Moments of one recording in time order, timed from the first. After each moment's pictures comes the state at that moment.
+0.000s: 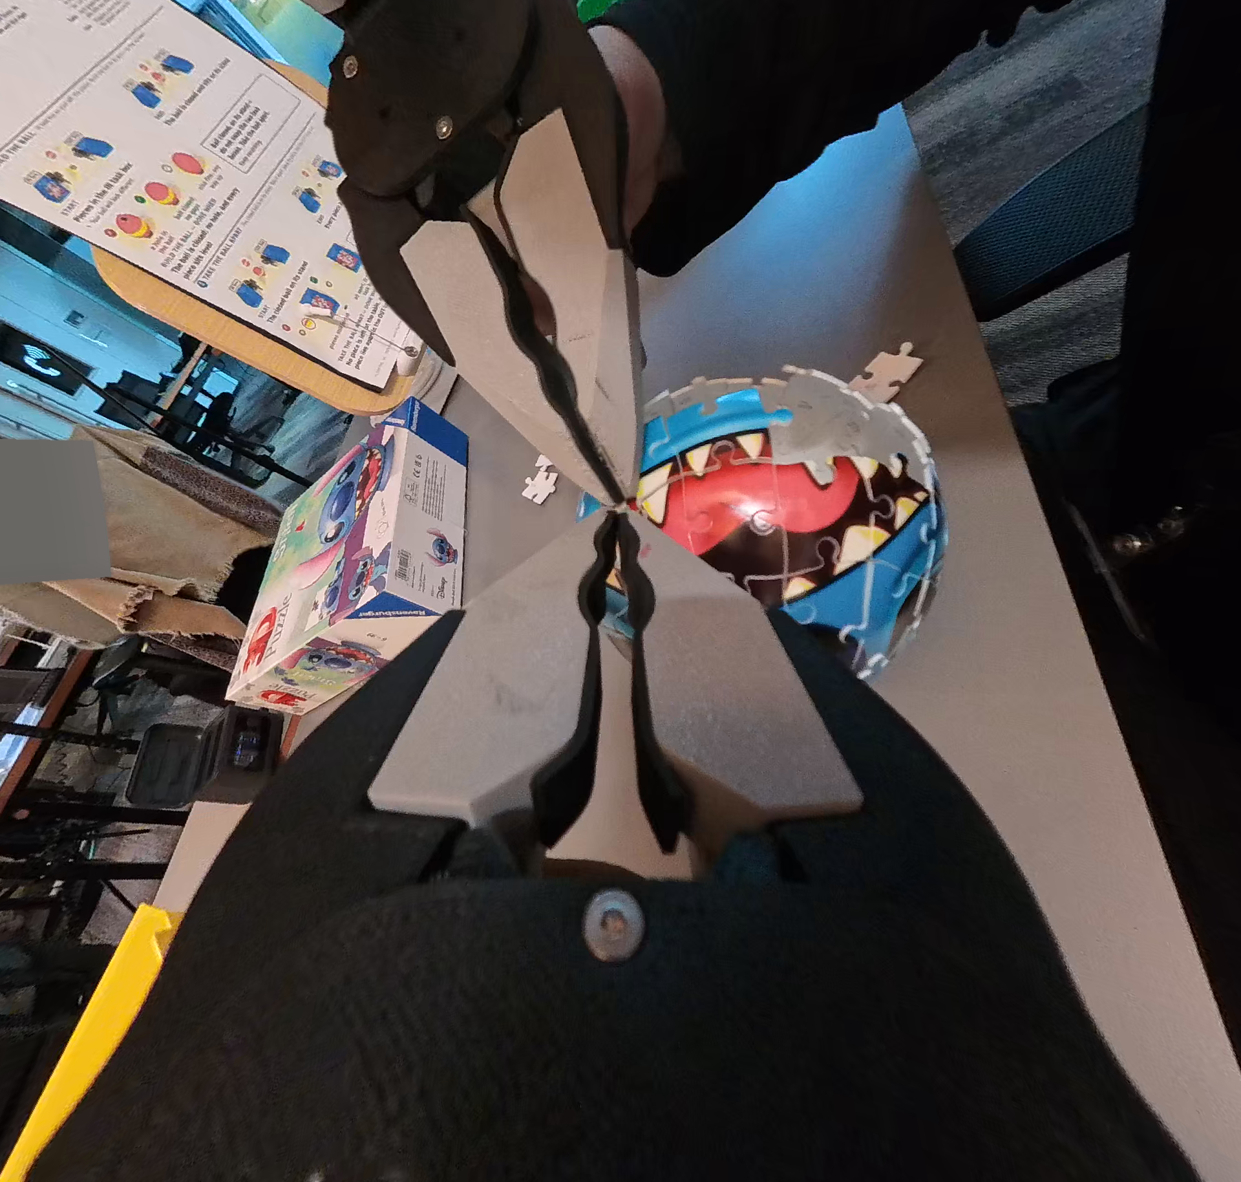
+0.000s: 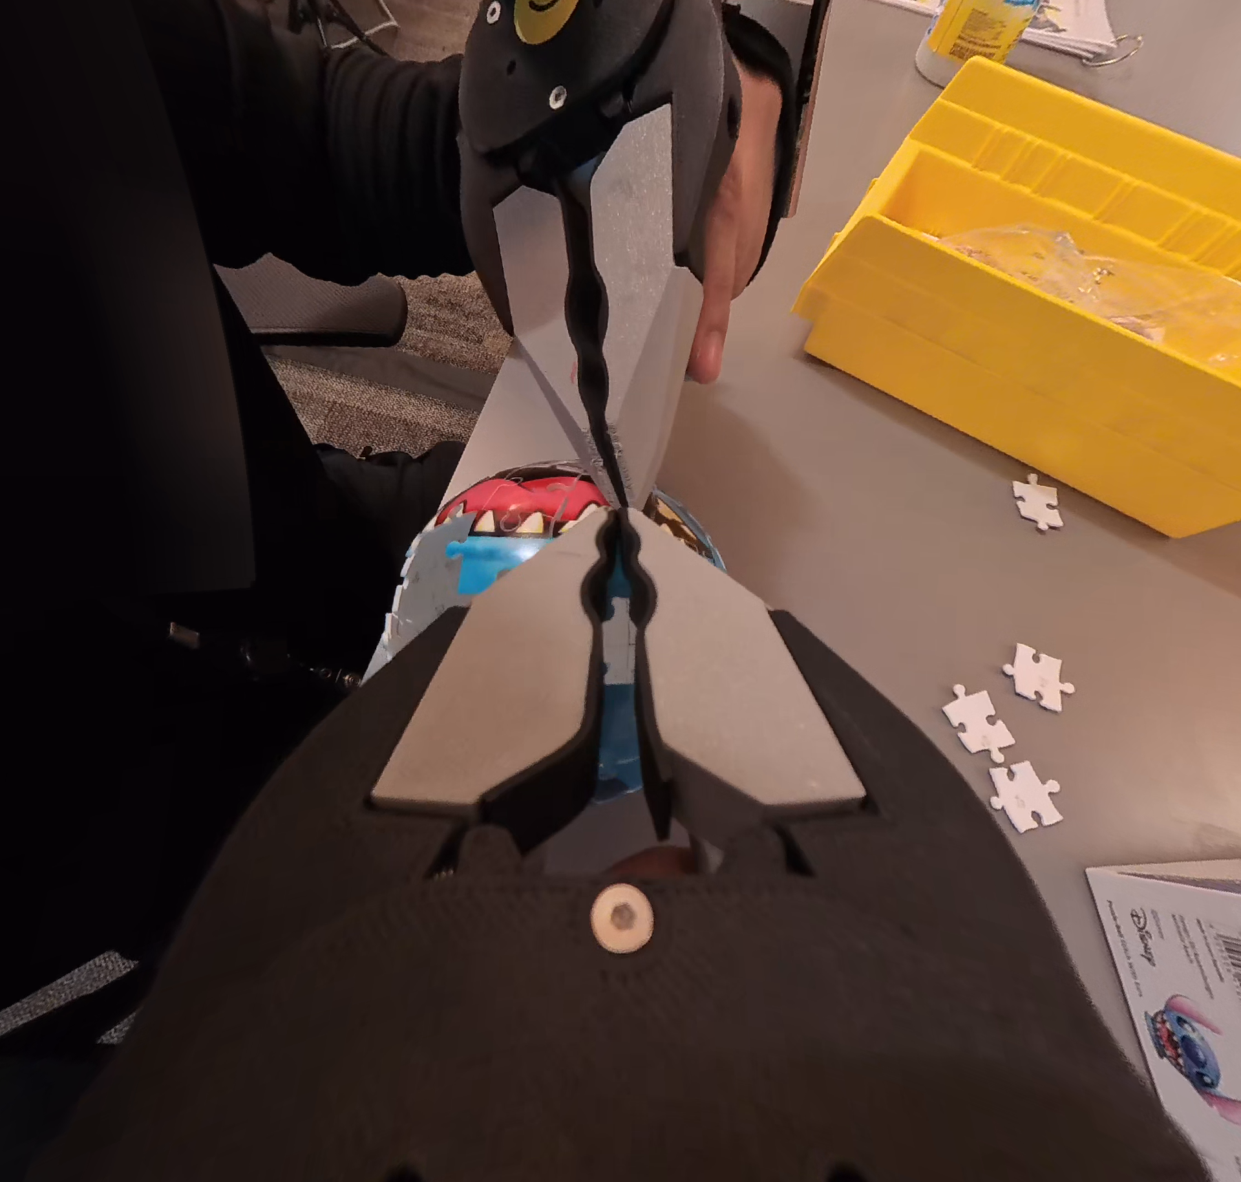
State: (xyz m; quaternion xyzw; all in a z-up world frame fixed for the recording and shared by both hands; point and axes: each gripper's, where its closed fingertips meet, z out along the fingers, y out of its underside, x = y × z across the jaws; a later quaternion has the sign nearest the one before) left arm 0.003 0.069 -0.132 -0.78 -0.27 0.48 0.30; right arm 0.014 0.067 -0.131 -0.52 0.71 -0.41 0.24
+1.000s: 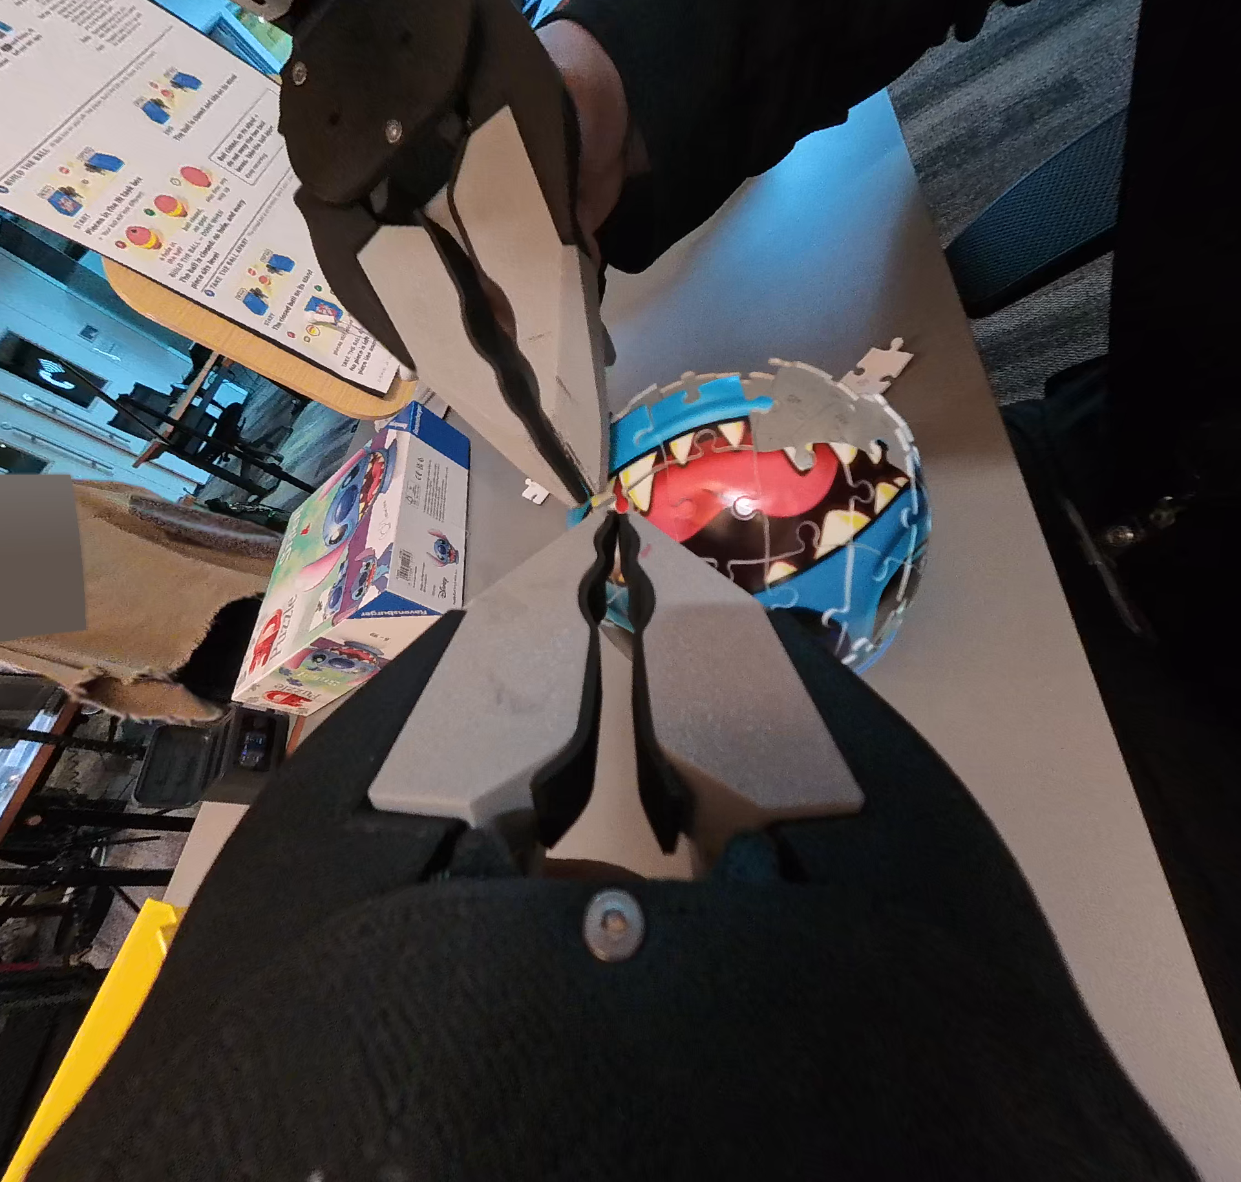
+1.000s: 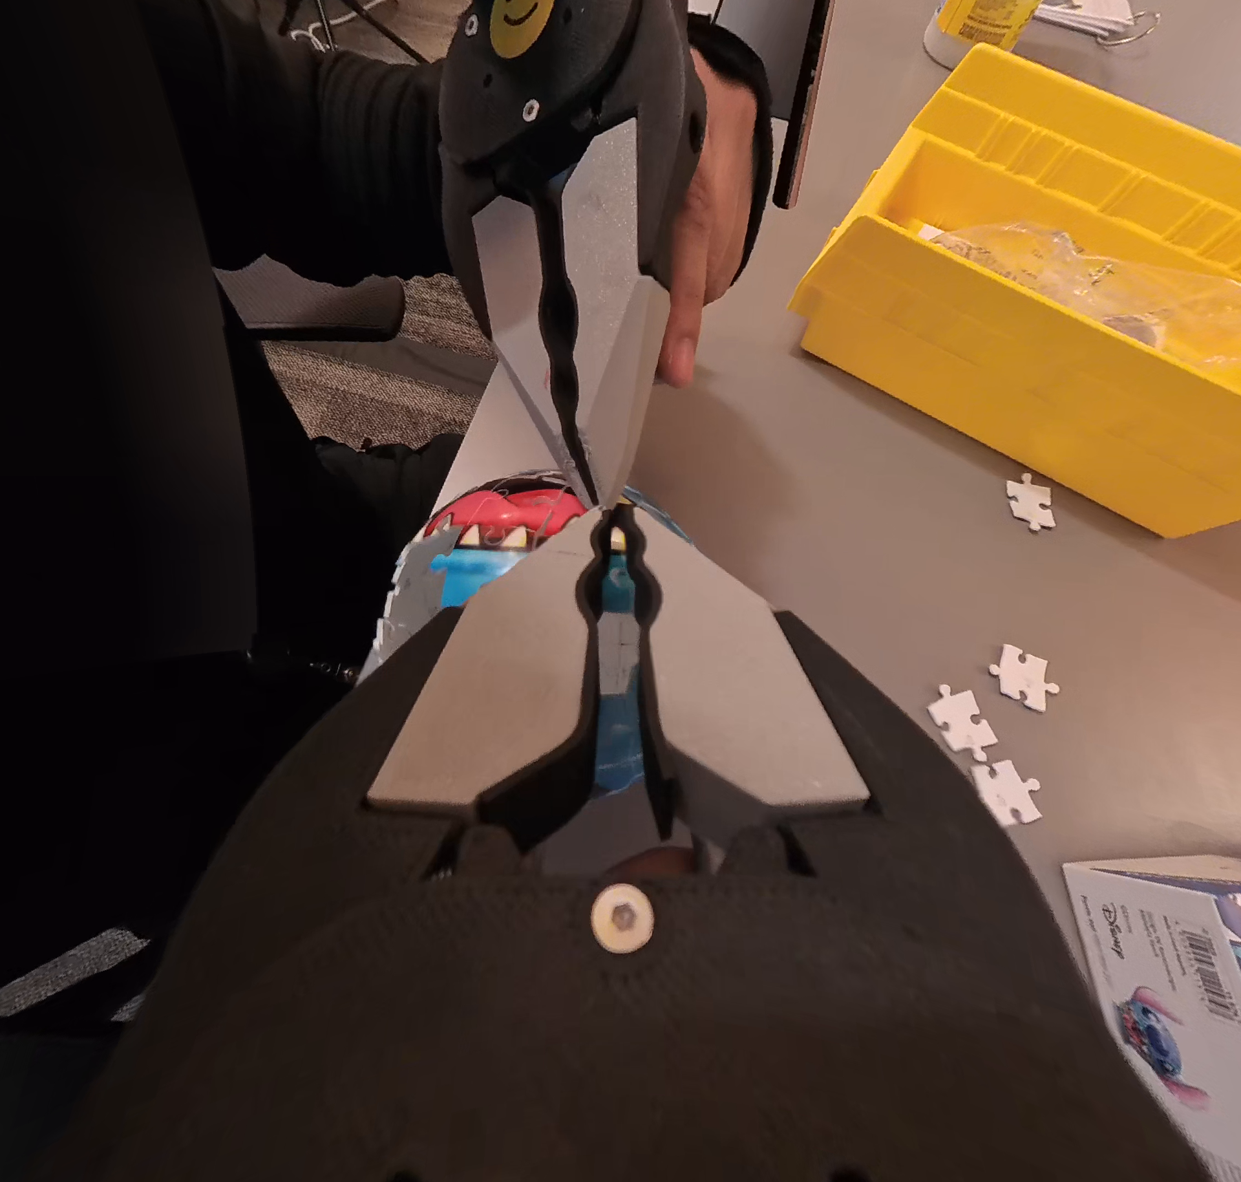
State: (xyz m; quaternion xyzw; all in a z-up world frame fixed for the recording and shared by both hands) left arm 0.008 0.070 -0.133 -0.78 -0.26 0.48 0.30; right arm 0.014 0.060 -0.126 -0.52 0.72 -0.40 0.23
